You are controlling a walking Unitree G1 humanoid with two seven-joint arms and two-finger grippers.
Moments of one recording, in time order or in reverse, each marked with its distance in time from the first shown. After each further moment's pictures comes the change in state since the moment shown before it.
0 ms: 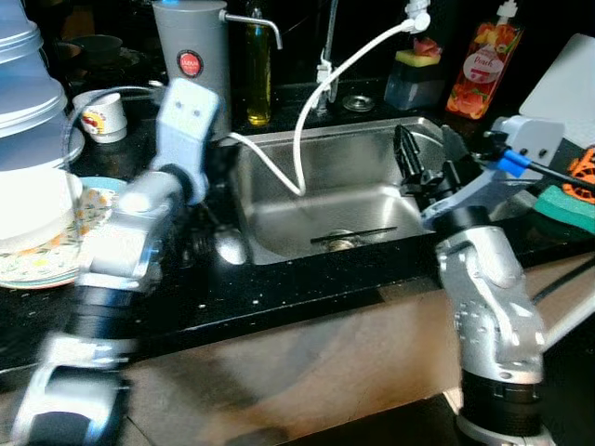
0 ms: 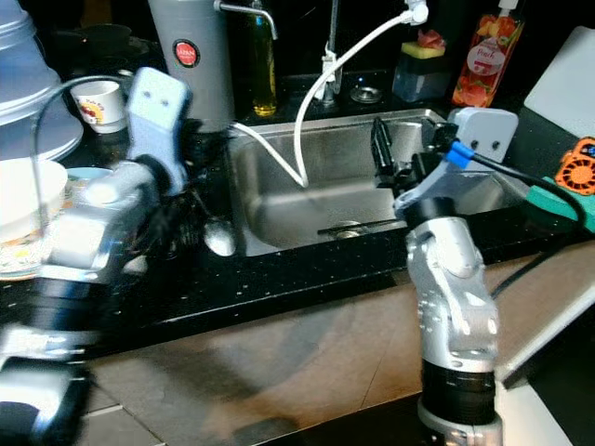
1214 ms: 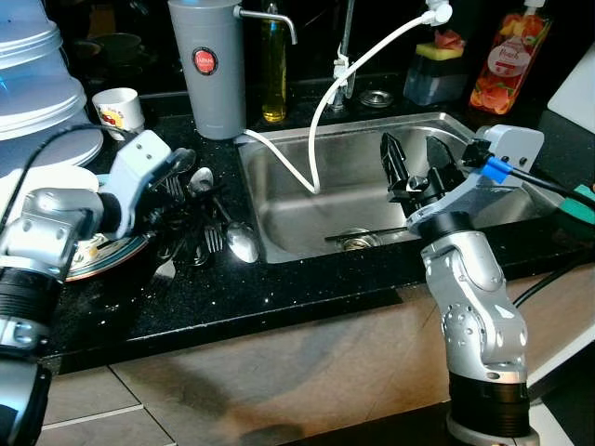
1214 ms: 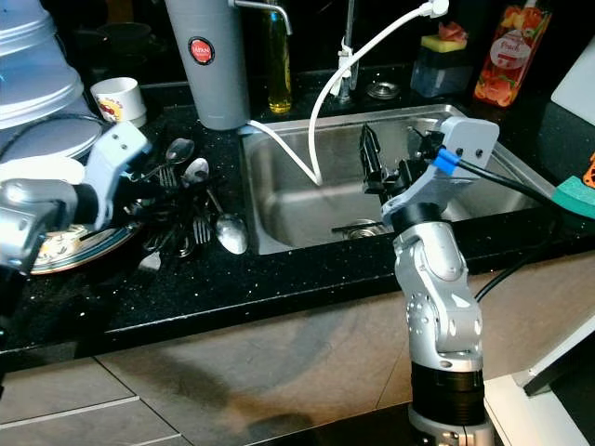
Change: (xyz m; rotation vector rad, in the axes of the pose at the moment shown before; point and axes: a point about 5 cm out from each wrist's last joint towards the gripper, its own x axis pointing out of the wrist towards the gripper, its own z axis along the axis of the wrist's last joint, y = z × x) left arm 0.011 -0.002 -0.045 -0.035 0.254 -0.308; right arm -0.001 0.006 -0.012 0.036 0.030 0.009
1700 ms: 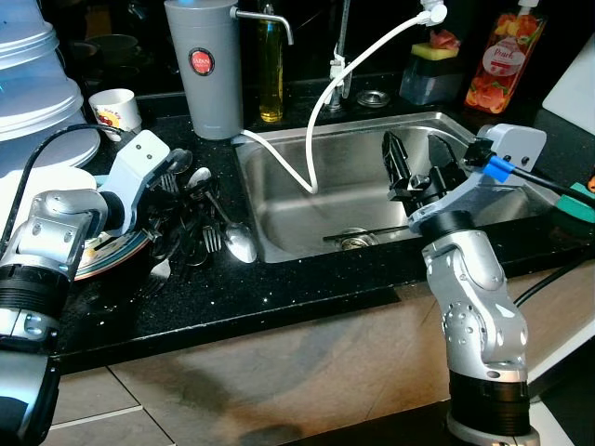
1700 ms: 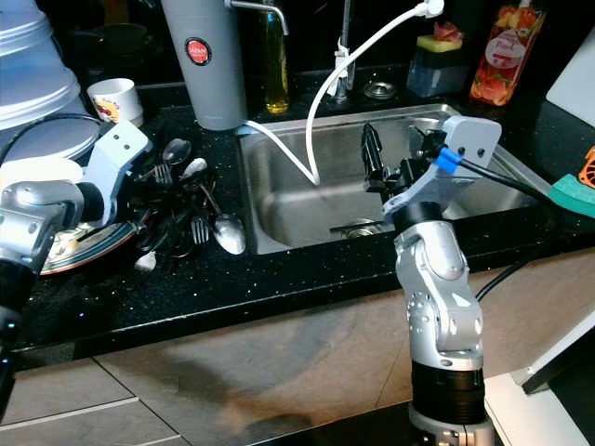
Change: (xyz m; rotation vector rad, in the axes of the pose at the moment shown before) left arm 0.001 0.011 0.002 -0.010 -0.055 0.124; right arm 0.001 -0.001 0.001 0.000 -0.008 -0.002
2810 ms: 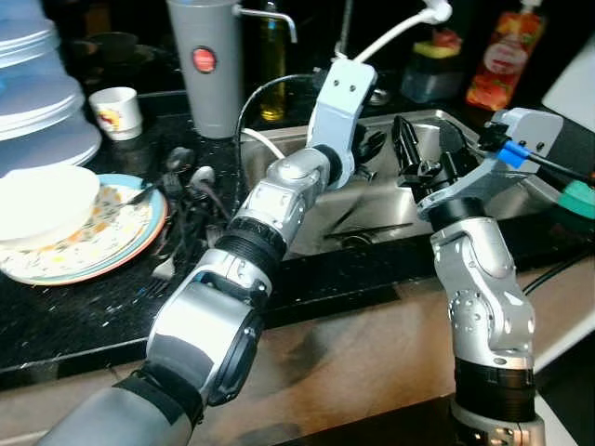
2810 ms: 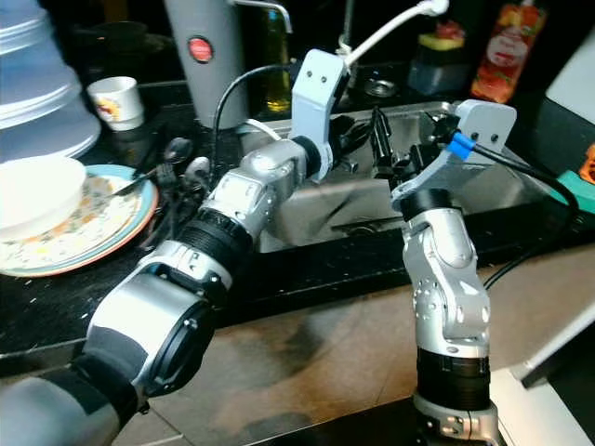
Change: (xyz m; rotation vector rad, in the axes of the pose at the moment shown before) left arm 0.101 -0.134 0.194 -0.369 -0.714 -0.032; right arm 0.001 -0.020 0.017 -0.033 -0.061 -0.086
